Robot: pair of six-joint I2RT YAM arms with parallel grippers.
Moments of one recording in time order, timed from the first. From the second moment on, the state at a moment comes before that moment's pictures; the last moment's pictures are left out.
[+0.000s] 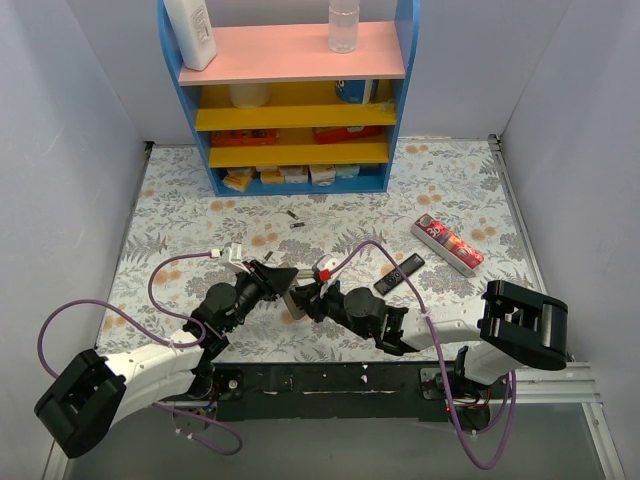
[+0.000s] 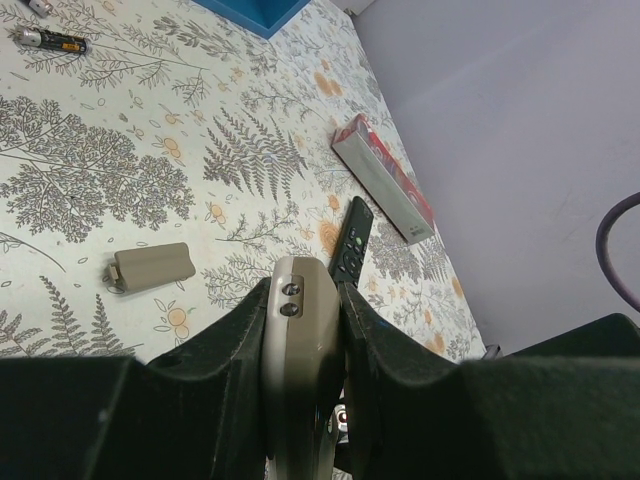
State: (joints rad) left arm -0.72 0.90 0.08 0.78 -0.09 -0.88; right arm 1.28 1.48 0.51 0.84 0.31 0.21
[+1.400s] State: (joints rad) left arm -0.72 0.95 0.11 0.75 -0.06 -0.88; right arm 1.28 1.43 0.51 0.75 0.30 0.15
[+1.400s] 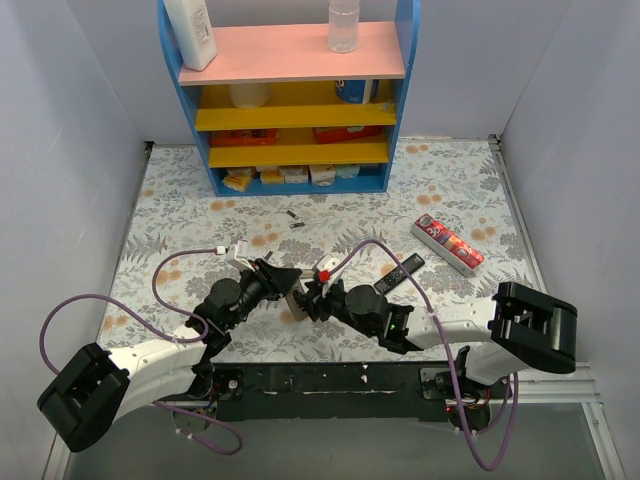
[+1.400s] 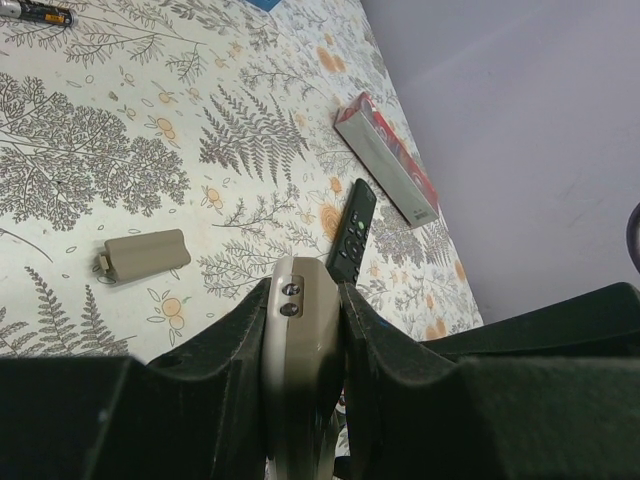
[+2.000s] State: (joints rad) left arm -0.72 0.91 0.18 0.60 -0.05 -0.86; right arm 1.26 1.17 0.56 0.46 0.13 -0.09
